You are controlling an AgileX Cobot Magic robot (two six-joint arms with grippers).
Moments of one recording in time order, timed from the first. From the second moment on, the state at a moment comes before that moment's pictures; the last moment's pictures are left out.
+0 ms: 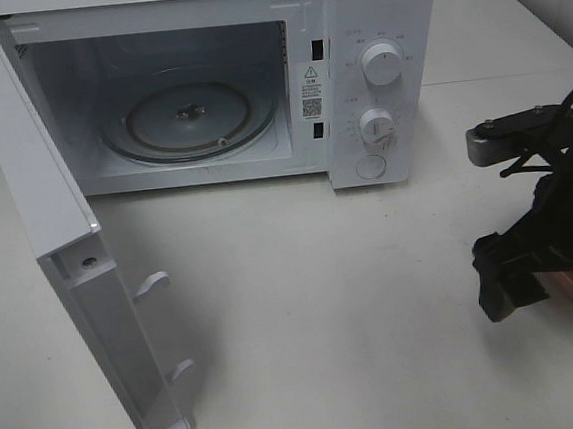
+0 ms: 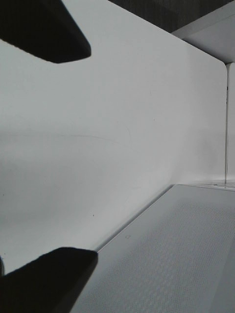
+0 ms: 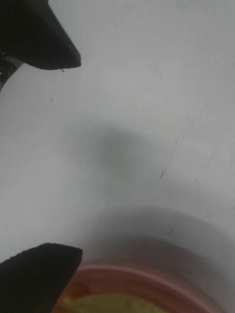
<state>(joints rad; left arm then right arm) 0.06 0.00 -0.52 -0.03 1.08 0.03 0.32 1.45 -0.72 -0.03 0.72 0.07</state>
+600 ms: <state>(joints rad) 0.06 0.00 -0.52 -0.03 1.08 0.03 0.19 1.50 -0.78 -0.14 0.72 0.08</state>
